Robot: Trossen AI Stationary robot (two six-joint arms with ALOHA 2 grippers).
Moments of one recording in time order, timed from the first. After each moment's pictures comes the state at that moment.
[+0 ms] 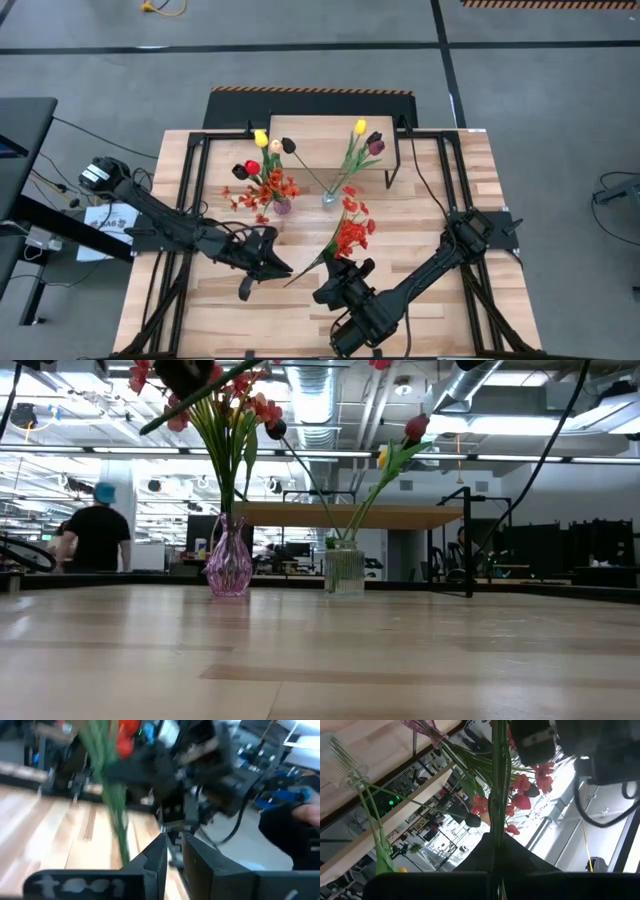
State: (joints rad) left arm -0.50 1.25 0.54 0.70 -0.19 -0.37; right arm 0.67 2.24 2.02 -1.35 1.46 -0.84
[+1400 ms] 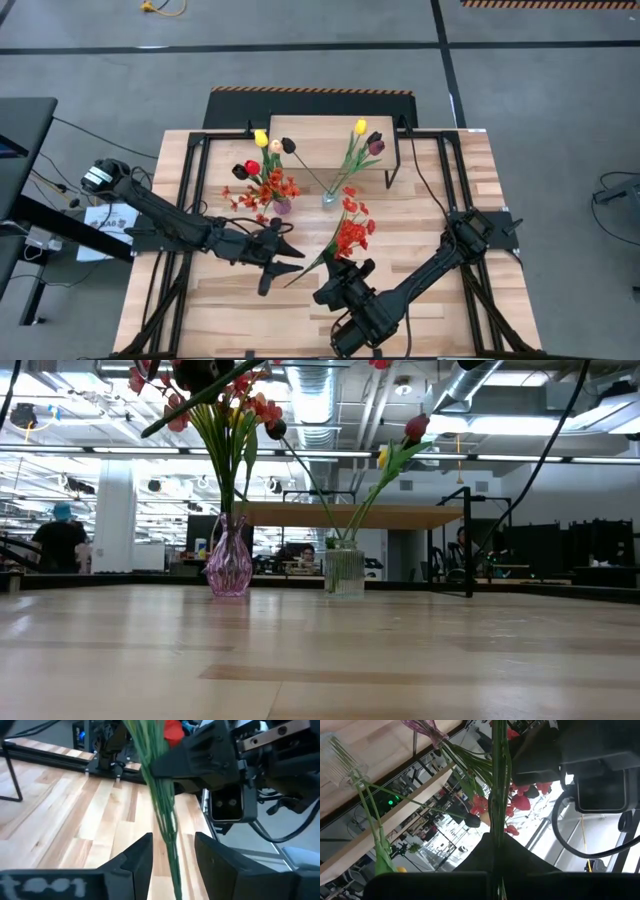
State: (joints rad) left arm -0.45 1.30 0.76 0.30 -0.30 -0.35; right arm 0.67 2.24 2.02 -1.34 1.46 -0.85
